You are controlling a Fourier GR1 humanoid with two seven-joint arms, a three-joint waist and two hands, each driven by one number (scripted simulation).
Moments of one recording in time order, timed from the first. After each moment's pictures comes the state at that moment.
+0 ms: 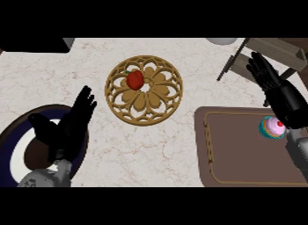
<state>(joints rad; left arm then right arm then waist) -0.12 0.29 -0.33 -1.61 0.35 0.42 0.21 -0.33 -0.50 0.17 -1.39 -0.30 0.05 -0.19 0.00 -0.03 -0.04</state>
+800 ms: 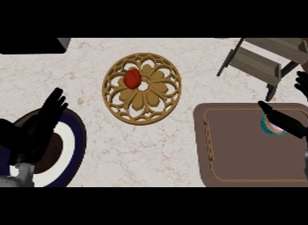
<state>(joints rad) -0.05 0.47 -0.21 -1.58 0.37 0.23 0.14 -0.11 -0.46 0.02 -1.53 -0.04 -0.53 -0.04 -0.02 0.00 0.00</state>
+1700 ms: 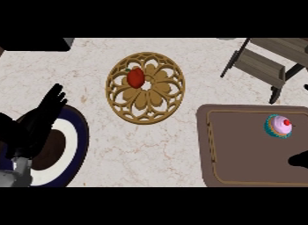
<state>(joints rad) -0.08 0.47 -0.18 -1.55 0.37 0.17 0.14 -0.09 -0.98 0.23 -1.90 0.16 0.00 0.81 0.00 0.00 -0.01</state>
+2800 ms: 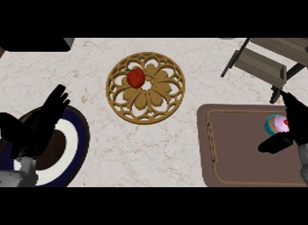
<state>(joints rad) -0.08 0.38 -0.11 -1.54 0.28 0.10 0.16 -0.20 -0.64 0.29 -1.61 0.52 0.06 0.92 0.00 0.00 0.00</state>
